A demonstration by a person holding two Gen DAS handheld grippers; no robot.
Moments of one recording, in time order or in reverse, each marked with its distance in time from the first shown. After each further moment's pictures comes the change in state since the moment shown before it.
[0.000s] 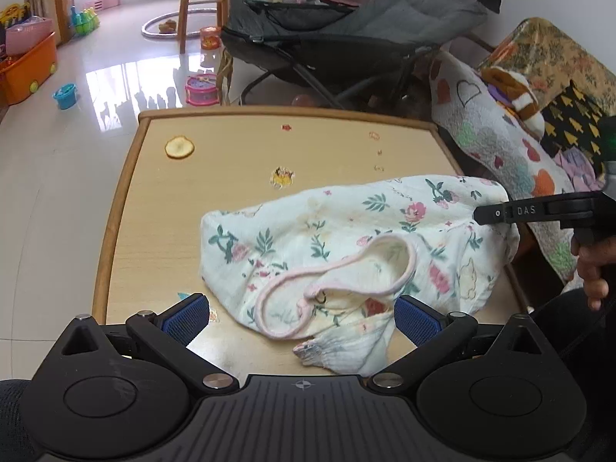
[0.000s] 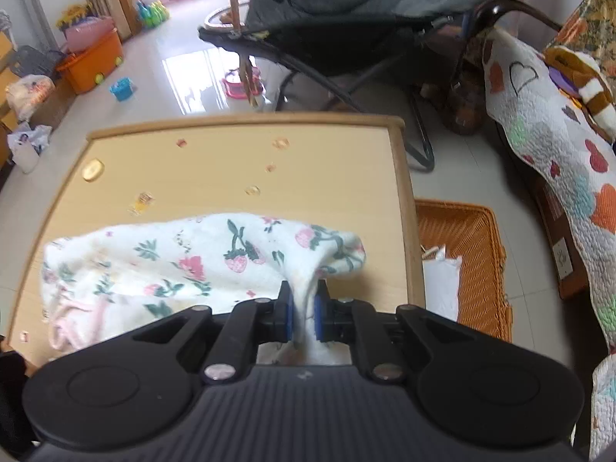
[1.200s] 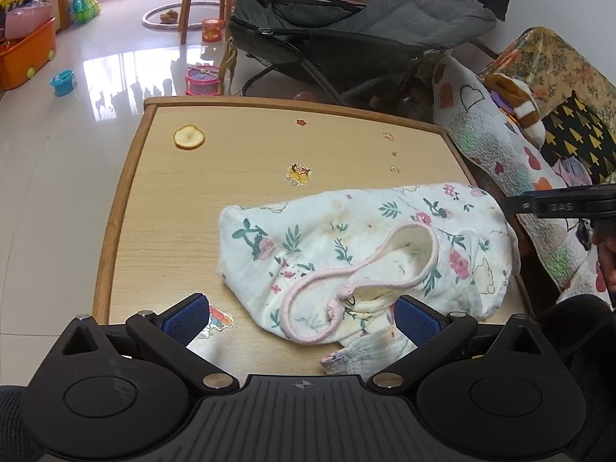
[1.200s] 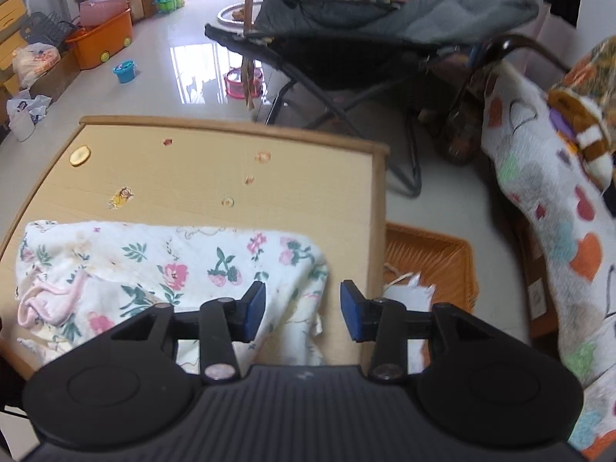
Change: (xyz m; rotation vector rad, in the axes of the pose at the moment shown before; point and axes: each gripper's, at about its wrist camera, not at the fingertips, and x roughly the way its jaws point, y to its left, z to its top) left arm 0.011 0.028 -0.002 -0.048 -0.007 -0.033; right arm -0.027 -0.012 0.021 -0.139 -0.046 -0.065
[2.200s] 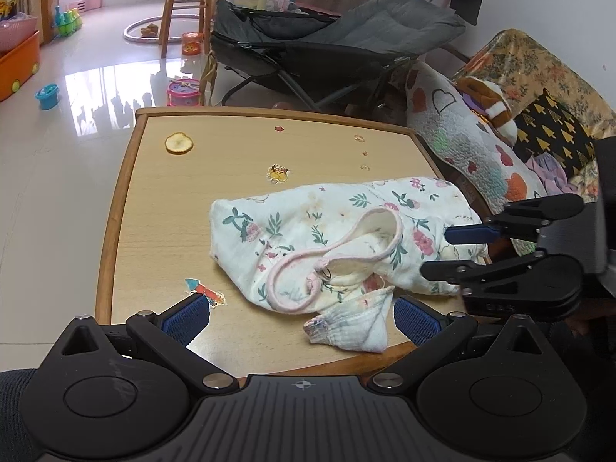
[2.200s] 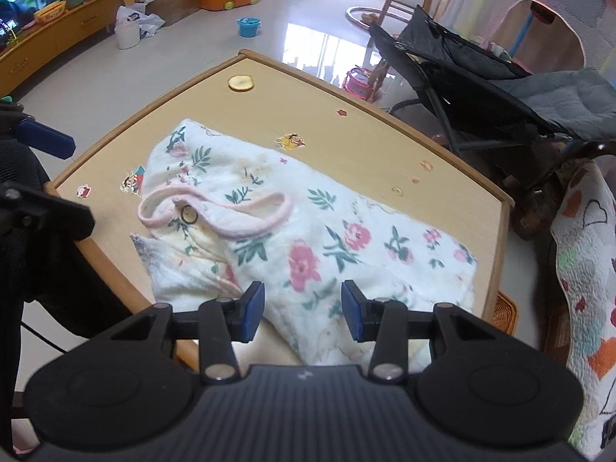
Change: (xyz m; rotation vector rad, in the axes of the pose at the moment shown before) left arm -0.035 0.004 -0.021 0.040 -0.036 -0.067; right arm -0.014 0.130 -0.042 -0.383 0.000 0.155
